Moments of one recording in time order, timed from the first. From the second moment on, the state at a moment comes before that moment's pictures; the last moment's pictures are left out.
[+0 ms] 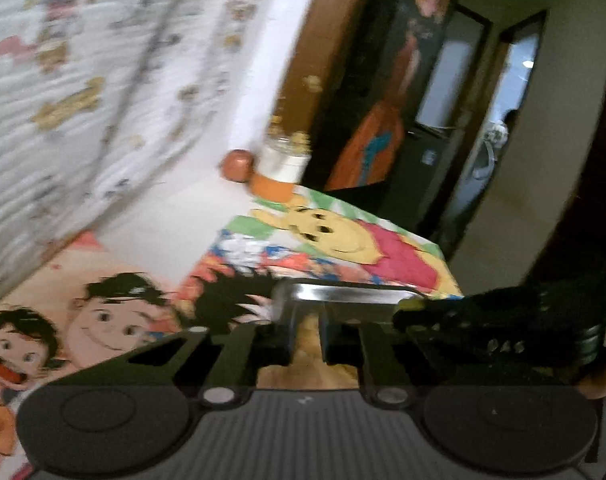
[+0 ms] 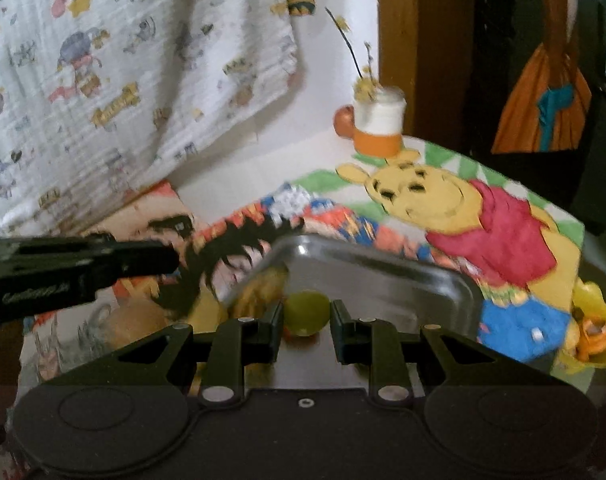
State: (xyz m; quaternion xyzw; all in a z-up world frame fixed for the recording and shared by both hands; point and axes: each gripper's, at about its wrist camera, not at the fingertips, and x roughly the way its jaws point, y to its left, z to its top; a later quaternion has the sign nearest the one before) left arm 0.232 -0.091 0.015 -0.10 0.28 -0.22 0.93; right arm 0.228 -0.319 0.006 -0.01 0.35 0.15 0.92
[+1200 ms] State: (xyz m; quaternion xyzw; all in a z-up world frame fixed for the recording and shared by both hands) left arm 0.201 -0.027 -0.025 -0.15 0.26 -0.27 0.91; right arm 0.208 -0.306 -0.015 0.03 0.35 0.17 0.92
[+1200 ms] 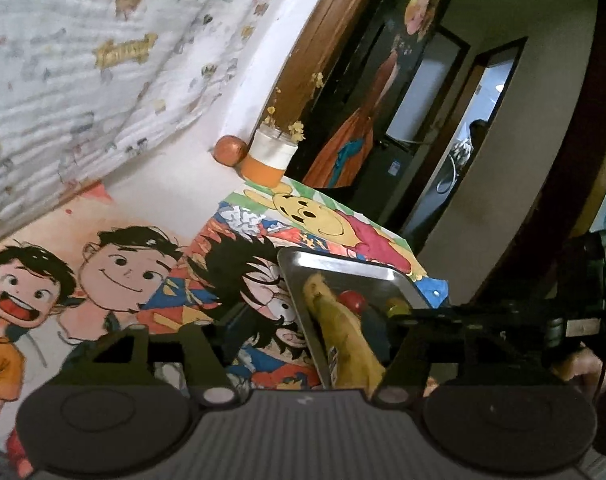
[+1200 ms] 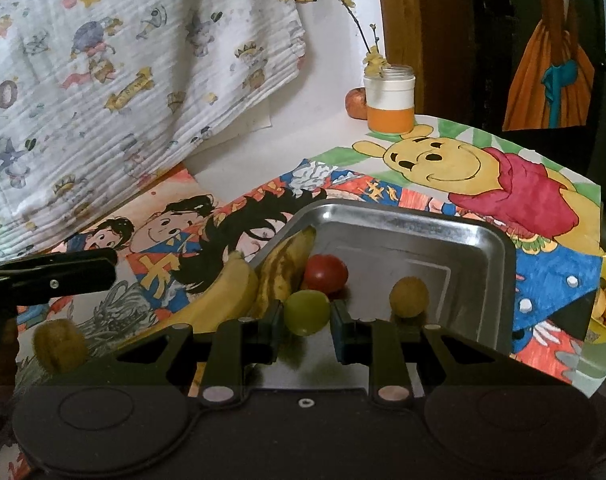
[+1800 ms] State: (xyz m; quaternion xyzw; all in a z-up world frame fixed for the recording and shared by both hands) left arm 0.123 0.000 -0.029 -0.10 0.26 -0.16 0.95; right arm 0.162 -0.279 -0.007 0.04 0.32 0.22 0.92
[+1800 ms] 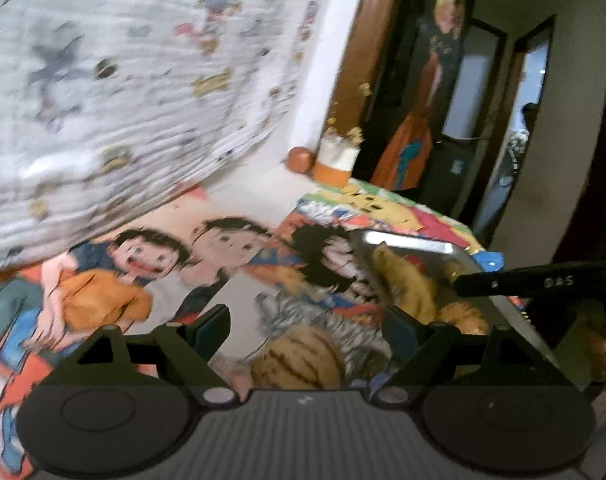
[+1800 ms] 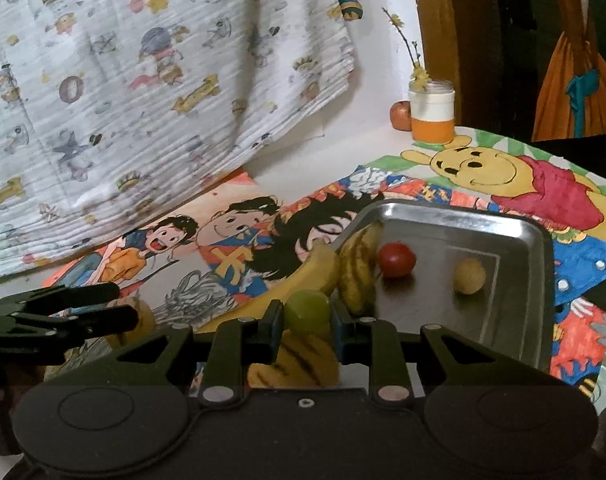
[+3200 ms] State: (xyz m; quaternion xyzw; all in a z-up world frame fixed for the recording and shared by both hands) left arm 0.140 -0.027 -0.026 -0.16 0.31 -0.12 0.93; right arm 0.151 -0.324 -0.025 0.13 0.28 0.18 0.93
